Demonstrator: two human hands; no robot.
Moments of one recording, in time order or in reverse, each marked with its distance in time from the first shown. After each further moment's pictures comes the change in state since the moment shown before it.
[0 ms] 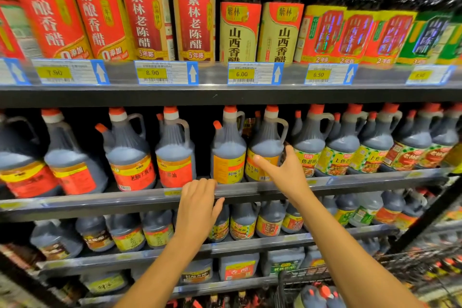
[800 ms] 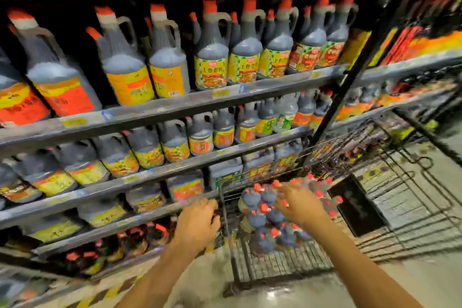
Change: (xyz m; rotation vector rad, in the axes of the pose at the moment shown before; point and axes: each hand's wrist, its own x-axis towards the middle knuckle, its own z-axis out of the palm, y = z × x) left_hand -0.178 0.163 0.062 -0.060 -0.778 0.086; right_hand -0.232 0.213 -0.160 -1.029 -0.348 0.254
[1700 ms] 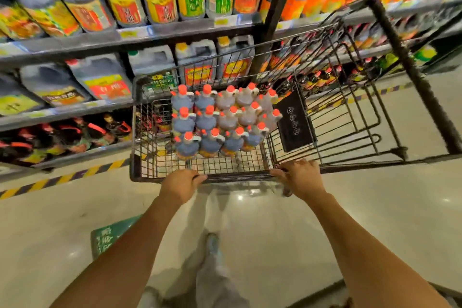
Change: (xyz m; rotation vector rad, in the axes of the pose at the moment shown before) left_hand -0.024 0.214 0.253 -0.141 -0.309 -0.217; right_hand -0.116 0.313 0.126 -0.186 -0.227 0.036
